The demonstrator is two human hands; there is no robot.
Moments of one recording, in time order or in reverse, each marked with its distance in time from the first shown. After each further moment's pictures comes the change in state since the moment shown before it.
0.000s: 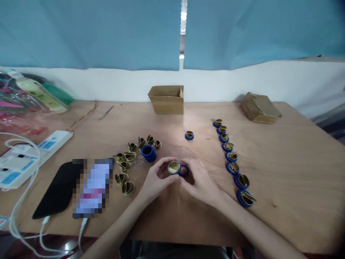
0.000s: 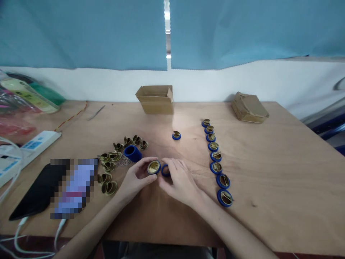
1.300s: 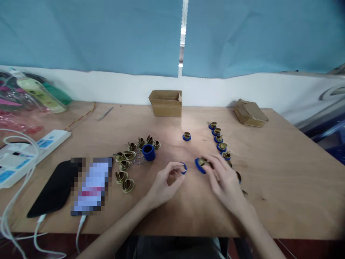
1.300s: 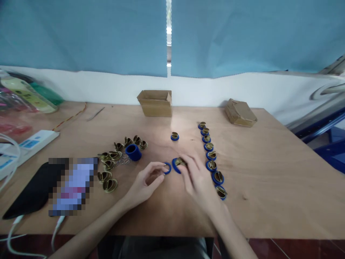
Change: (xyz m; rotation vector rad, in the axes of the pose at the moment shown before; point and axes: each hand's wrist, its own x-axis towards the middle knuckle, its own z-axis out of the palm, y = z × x) left_hand -0.014 -0.003 0.023 0.373 -0.113 0.181; right_hand -0.020 -0.032 -0.060 -0.265 0.257 0.000
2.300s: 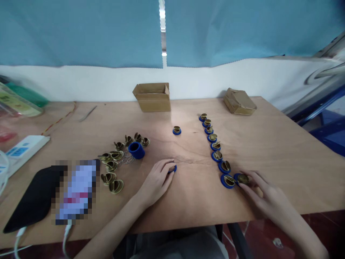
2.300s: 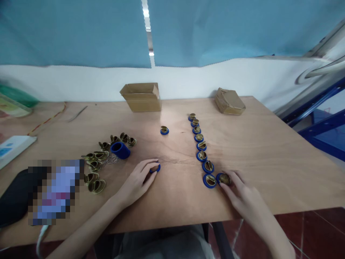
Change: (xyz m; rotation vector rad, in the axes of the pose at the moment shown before) left_hand -0.002 -0.018 -0.002 0.641 -0.131 0.252; right_hand -0.116 0.085 -0.090 -0.266 -0.199 0.461
